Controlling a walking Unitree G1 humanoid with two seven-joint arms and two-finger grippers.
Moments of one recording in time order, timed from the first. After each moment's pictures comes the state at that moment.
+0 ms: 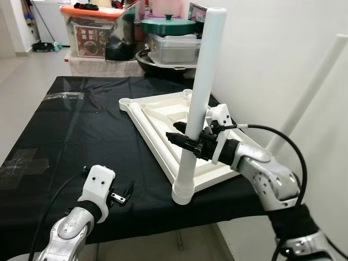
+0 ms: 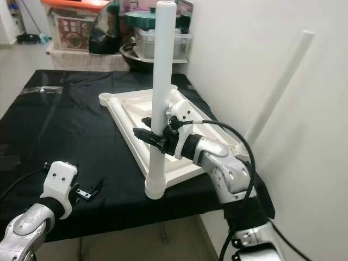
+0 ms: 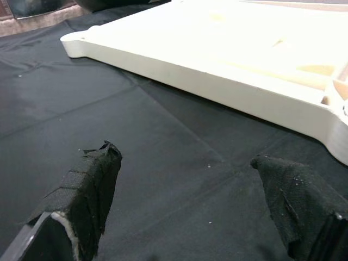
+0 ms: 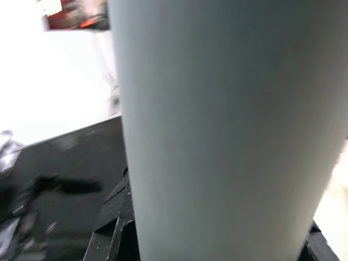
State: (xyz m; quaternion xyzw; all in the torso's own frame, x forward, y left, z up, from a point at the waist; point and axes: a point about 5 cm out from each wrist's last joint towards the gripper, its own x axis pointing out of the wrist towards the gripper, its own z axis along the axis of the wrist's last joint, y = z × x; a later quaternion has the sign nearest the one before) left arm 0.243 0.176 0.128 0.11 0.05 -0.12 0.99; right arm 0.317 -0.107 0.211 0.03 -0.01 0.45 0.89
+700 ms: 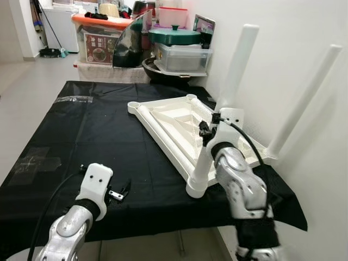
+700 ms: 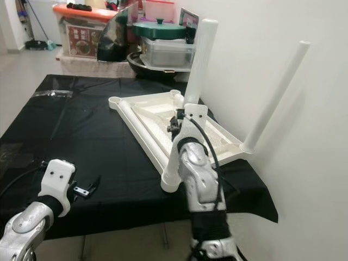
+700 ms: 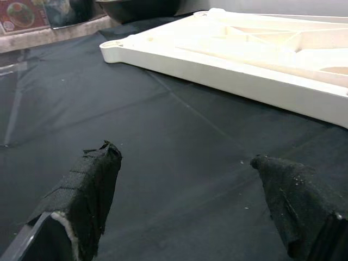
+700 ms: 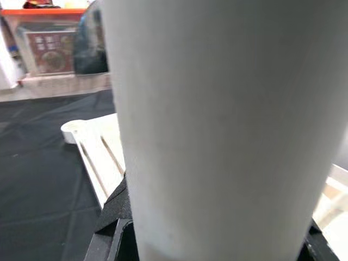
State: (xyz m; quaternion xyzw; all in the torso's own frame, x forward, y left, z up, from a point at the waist) left arm 0.250 0.180 0.131 0.11 0.04 -0.10 0.99; right arm 0.334 -0.109 0.196 0.07 0.04 -0.04 1.00
